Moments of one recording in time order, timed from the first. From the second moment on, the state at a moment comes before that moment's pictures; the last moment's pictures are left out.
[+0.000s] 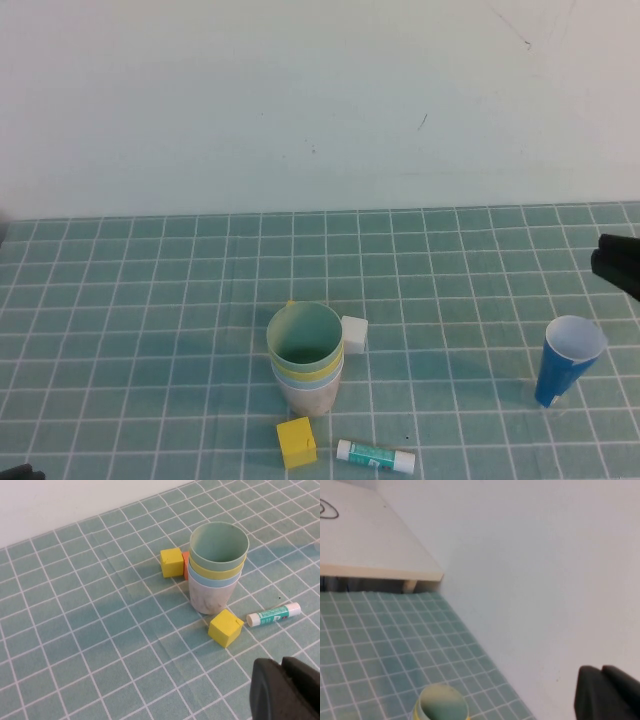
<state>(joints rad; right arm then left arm) 0.62 0.73 -0.69 0.85 0.30 -1.32 -0.48 0.29 -0.52 -0.10 0.82 0.06</state>
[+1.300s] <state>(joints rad) 0.11 0.12 -0.12 0.18 0.23 -0.46 -0.48 0.29 -0.52 -0.10 0.82 0.06</state>
